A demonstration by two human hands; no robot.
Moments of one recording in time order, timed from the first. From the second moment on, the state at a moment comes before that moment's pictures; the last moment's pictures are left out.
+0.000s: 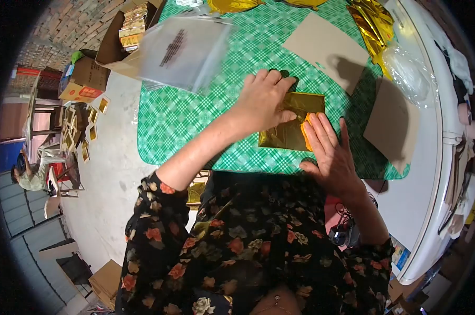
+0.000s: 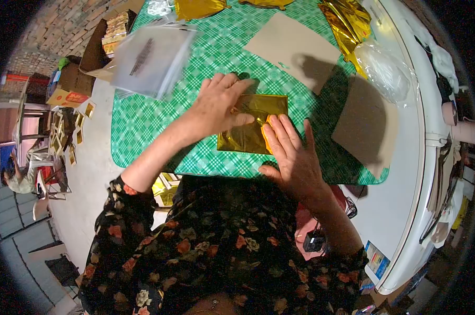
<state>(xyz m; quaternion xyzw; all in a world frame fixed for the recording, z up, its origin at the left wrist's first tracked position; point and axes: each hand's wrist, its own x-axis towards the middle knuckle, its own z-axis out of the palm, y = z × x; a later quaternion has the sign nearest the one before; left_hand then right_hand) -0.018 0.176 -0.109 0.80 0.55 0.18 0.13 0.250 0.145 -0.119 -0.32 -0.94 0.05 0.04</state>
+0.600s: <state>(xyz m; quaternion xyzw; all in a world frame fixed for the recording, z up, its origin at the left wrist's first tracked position) -0.014 0.229 -0.079 0.80 0.52 -0.01 0.29 0.256 0.150 -0.128 -0.29 -0.95 0.04 0.07</state>
